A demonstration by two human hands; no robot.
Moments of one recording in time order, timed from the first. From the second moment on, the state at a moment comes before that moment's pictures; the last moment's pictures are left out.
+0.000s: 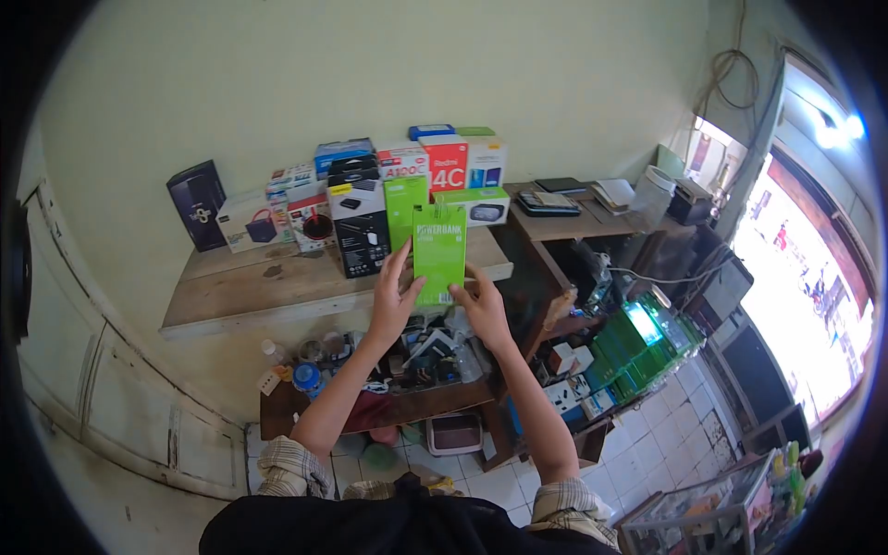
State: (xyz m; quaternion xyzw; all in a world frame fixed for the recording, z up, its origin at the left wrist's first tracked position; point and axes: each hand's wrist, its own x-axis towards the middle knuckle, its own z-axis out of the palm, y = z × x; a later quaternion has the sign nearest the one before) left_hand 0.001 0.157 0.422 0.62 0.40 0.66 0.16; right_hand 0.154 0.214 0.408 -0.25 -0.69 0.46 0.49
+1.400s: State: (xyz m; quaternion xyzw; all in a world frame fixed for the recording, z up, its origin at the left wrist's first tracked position) left_hand -0.006 0.189 0.388 0.60 0.63 0.47 -0.14; right_hand 0.066 0.300 0.390 -0.31 -0.74 0.26 0.53
